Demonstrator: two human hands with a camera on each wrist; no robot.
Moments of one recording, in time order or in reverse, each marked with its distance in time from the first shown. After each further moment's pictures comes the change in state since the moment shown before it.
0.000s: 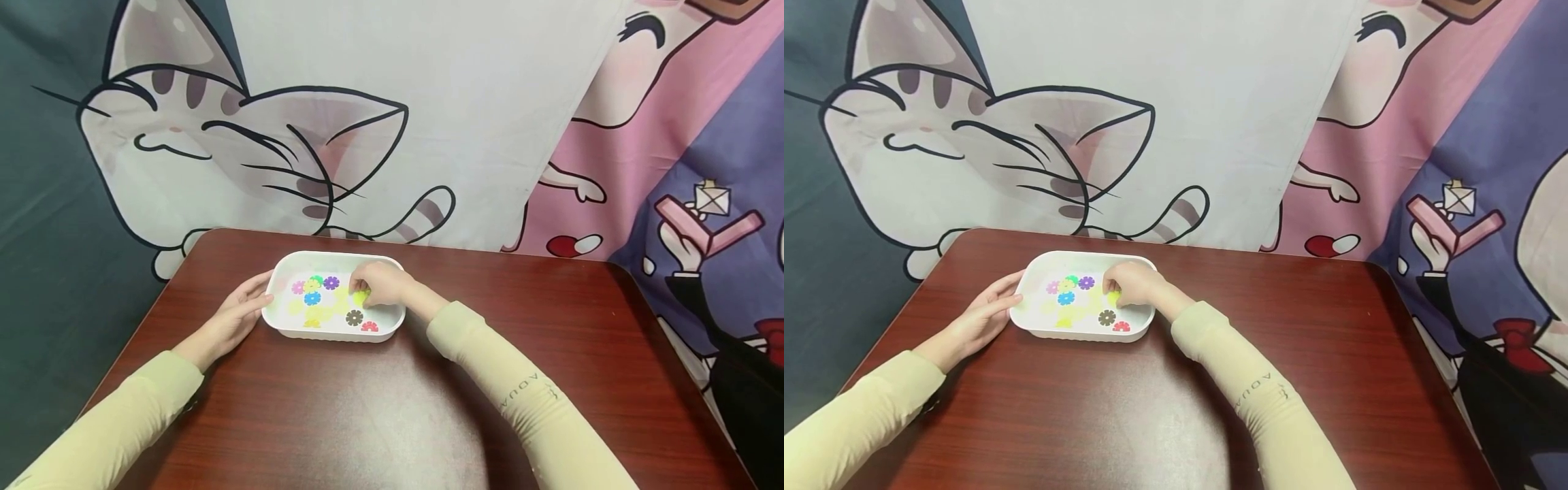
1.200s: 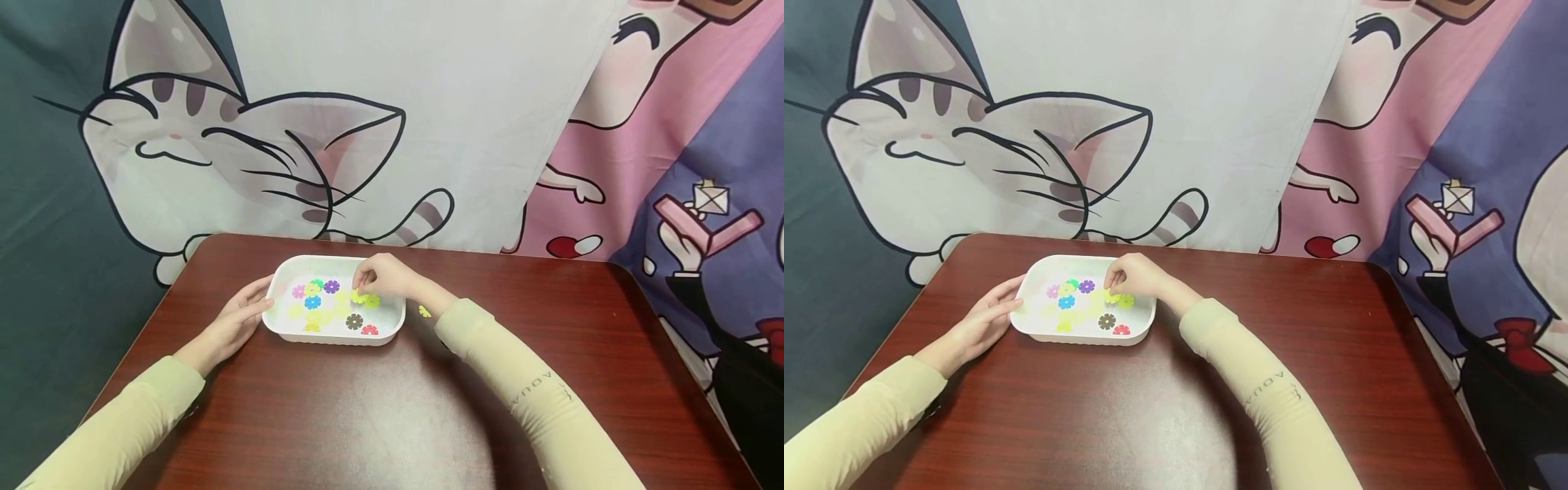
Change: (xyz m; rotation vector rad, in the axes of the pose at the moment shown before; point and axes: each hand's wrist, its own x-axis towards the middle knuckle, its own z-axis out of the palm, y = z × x) left_hand -0.001 0.000 0.000 -0.013 0.007 0.000; right_hand -0.007 0.007 -0.018 0.332 0.113 0.035
